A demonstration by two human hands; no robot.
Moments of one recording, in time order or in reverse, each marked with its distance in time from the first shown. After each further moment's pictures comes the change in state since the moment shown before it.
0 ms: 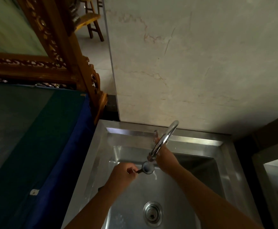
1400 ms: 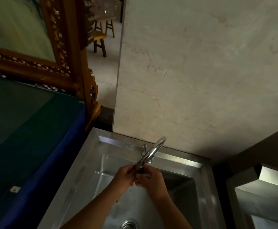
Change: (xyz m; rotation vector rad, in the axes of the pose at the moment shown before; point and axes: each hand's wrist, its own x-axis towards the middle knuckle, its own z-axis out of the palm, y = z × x) left_hand 0.008 0.040 0.032 -0.696 -0.103 0.001; right_hand -0.091 -0.047 -0.028 0.826 0.036 0.029
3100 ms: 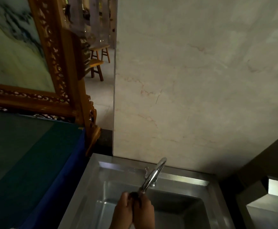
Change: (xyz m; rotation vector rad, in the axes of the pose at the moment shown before) left_hand -0.014 0.001 0.001 0.406 0.314 0.021; right_hand 0.053 0.088 0.035 -0.577 0.205 0.048
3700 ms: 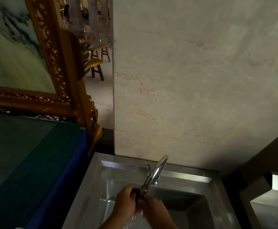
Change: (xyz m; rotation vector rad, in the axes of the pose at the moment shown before) left_hand 0.014 0.017 -0.012 0.079 -0.069 -0.022; right_hand -0.003 0.000 -0.043 -0.142 -0.242 -0.140
